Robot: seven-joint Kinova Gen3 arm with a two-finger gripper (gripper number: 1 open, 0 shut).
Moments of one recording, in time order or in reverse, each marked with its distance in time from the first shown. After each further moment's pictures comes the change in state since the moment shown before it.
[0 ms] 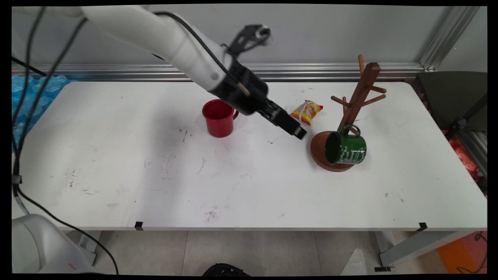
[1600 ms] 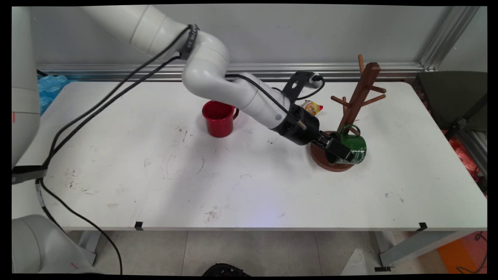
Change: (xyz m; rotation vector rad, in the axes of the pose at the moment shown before) arm 0.001 -0.010 0.154 -0.090 0.080 -0.067
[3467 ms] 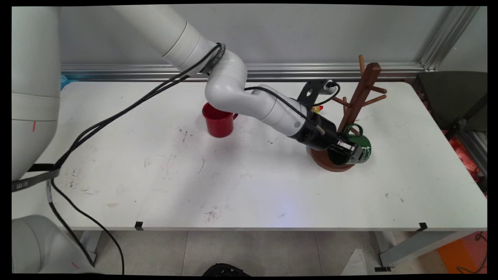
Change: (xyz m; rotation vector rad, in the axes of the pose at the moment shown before) arm 0.001 0.001 0.044 -0.045 0.051 -0.071
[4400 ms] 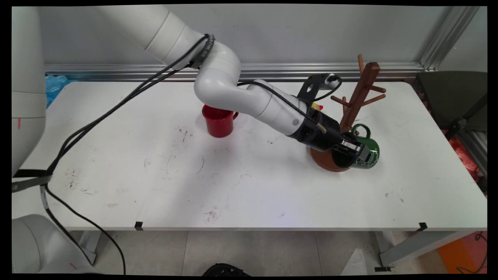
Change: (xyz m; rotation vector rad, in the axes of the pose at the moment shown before) arm 0.000 0.031 -0.025 -0.053 0.004 0.001
